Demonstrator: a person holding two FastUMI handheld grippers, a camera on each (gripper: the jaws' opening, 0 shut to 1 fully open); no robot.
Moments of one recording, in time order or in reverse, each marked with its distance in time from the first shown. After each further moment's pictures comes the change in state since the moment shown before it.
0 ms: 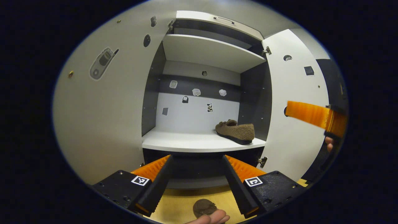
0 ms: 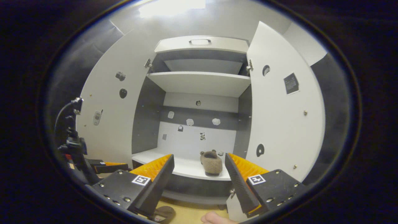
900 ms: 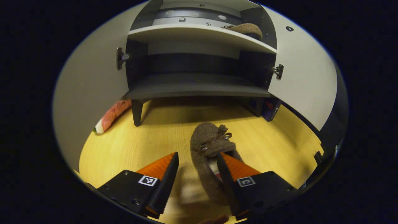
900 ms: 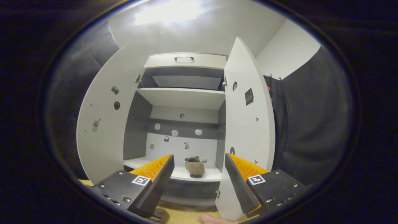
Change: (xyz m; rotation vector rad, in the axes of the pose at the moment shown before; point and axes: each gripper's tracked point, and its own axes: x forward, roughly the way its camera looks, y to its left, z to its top) left arm -0.037 -0.004 -0.297 0.008 0.604 -0.020; right arm -0.048 -0.030 0.012 0.022 -0.102 -0.090
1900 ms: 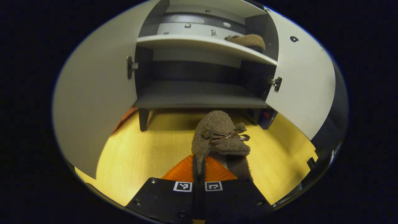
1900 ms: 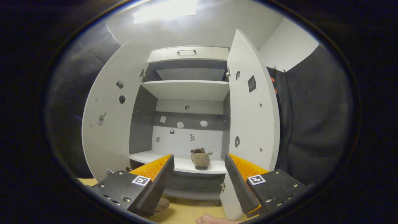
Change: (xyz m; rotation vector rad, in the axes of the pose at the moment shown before) left arm -0.052 0.006 0.069 -0.040 -0.168 -0.012; right arm -0.009 0.003 -0.021 0.017 0.066 0.046
